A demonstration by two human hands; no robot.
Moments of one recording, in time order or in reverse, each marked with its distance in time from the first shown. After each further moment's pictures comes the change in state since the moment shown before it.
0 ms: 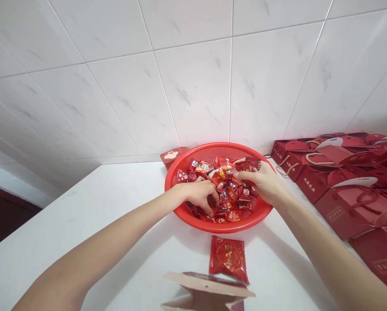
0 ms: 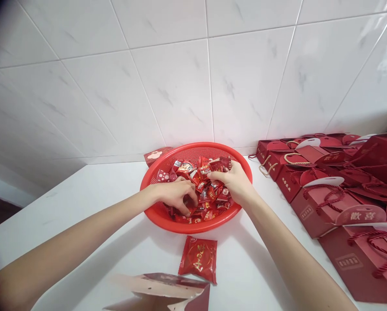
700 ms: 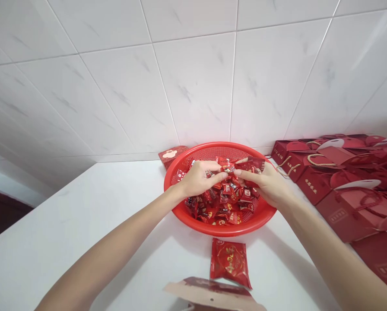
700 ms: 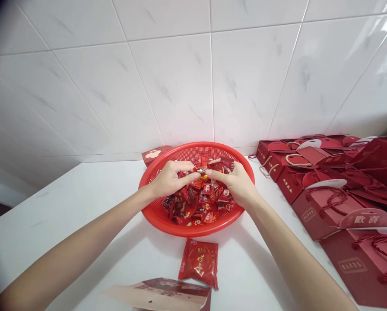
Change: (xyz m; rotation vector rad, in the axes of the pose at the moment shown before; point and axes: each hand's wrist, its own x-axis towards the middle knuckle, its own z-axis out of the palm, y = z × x) left_hand -0.006 0.008 -0.010 -0.417 0.864 0.208; right_hand 0.002 0.002 -0.002 0.019 -0.078 -0.029
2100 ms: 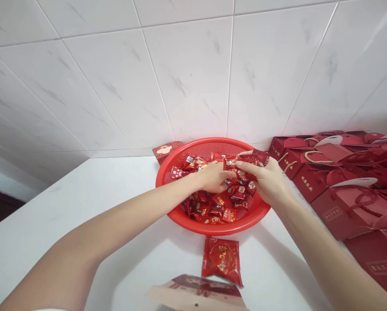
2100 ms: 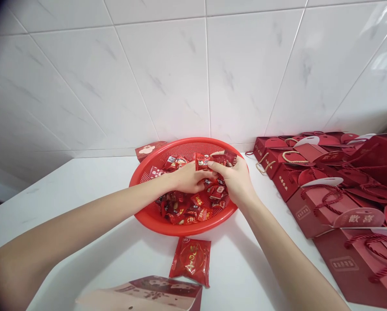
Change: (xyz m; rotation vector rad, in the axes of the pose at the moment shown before) left_hand 0.039 -0.019 0.043 0.687 -0.563 0.081; right_hand 0.002 -0.001 0.002 0.095 0.237 -0.092
